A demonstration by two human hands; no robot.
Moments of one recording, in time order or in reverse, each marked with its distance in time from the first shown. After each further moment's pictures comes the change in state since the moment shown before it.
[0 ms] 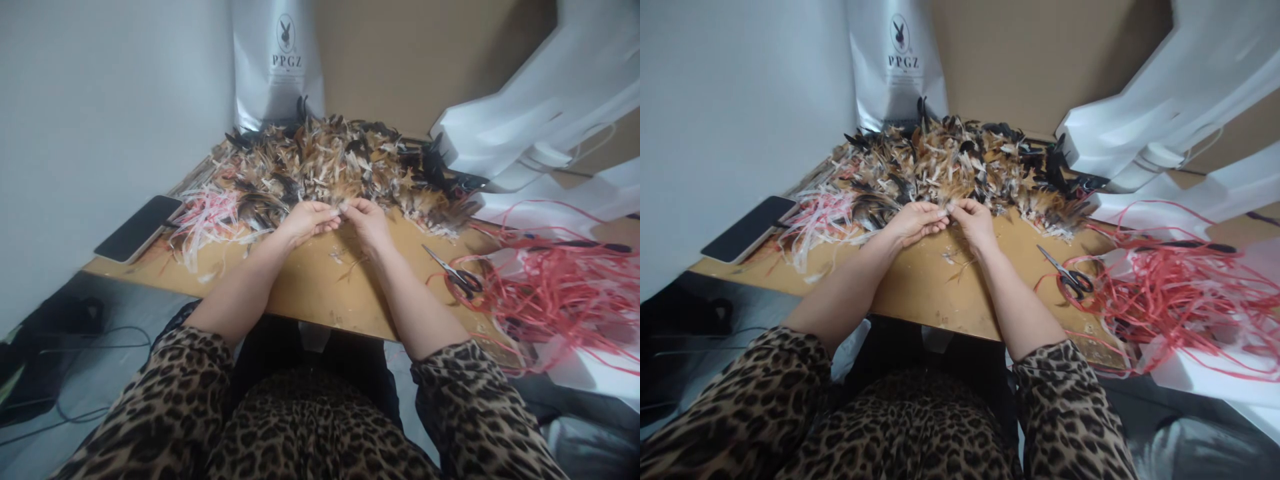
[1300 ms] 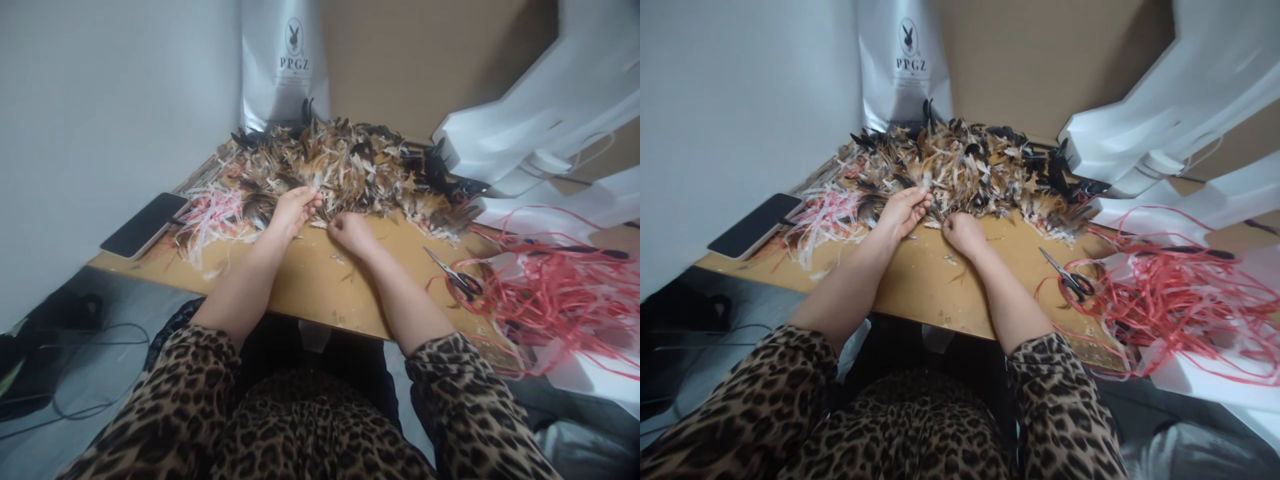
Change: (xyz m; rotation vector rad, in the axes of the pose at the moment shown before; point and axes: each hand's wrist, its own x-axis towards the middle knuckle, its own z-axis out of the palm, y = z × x) left_hand 0.012 0.011 -0.024 -0.280 0.306 0.170; right_hand 0.000 0.006 0.011 -1.315 -0.317 -0.165
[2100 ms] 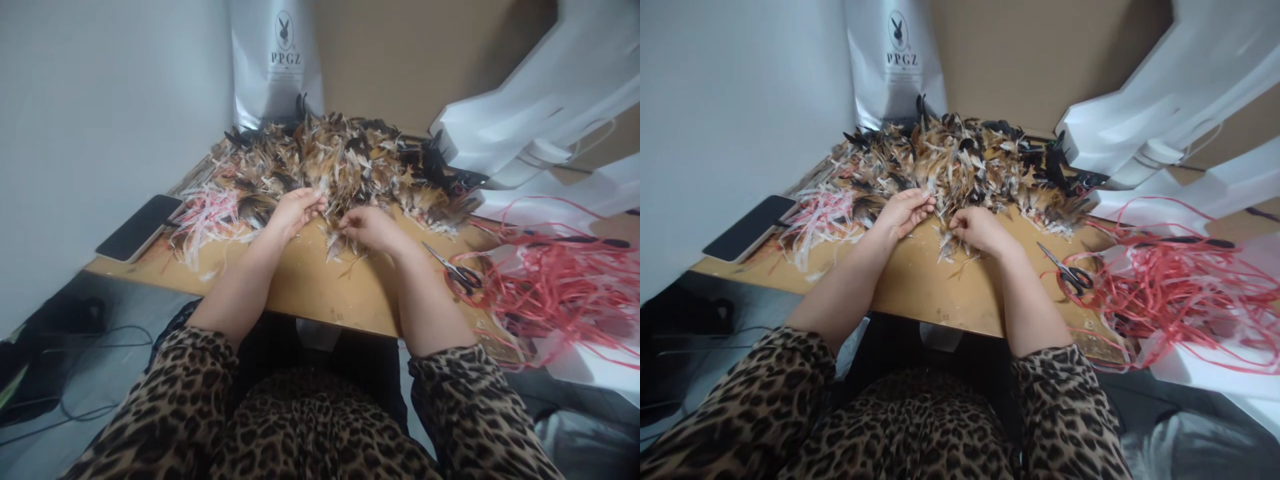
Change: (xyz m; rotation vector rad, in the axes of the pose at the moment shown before) left_hand -0.008 -0.003 0.005 0.094 -0.117 -0.072; right_hand -0.015 0.034 -0.036 0.216 -0.080 -0.164
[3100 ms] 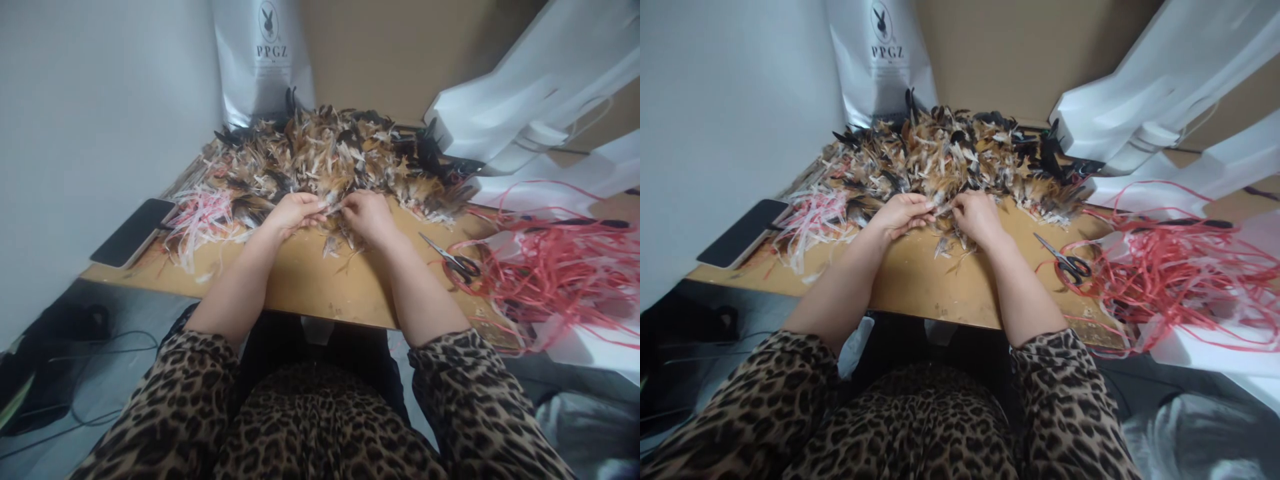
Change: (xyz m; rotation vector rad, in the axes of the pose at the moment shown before) left_hand -0.008 -0.001 0.002 0.302 -0.133 -0.102; right_hand 0.004 0.000 0.005 -0.242 0.294 0.018
